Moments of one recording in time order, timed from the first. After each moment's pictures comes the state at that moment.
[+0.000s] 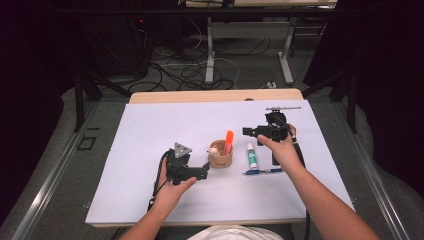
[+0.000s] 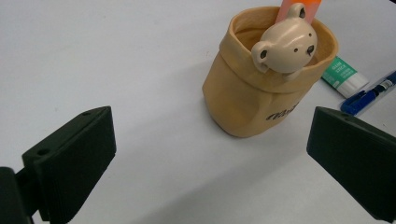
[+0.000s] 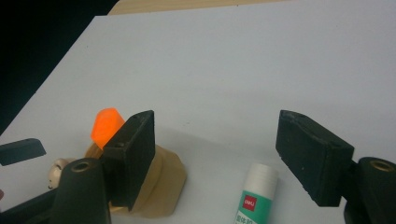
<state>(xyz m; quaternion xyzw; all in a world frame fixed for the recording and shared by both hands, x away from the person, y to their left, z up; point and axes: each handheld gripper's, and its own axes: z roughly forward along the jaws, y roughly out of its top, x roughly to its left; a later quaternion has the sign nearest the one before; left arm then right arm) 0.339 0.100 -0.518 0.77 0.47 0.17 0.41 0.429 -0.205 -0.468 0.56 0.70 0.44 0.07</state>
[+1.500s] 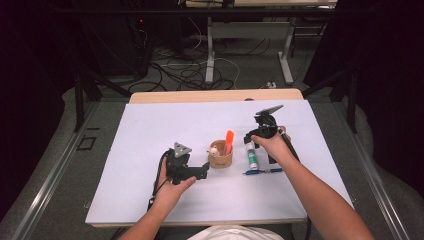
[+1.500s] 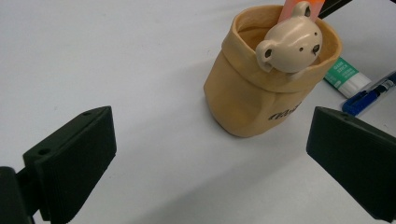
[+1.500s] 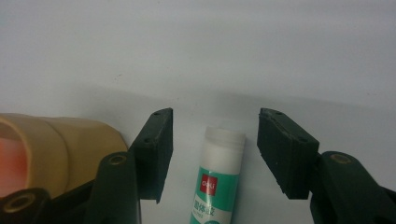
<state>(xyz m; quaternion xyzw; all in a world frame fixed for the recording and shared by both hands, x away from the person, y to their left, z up) 0.341 0.101 -0.520 0.77 0.46 0.17 0.41 0.468 -0.191 -0.509 0.64 0.72 0.26 0.02</state>
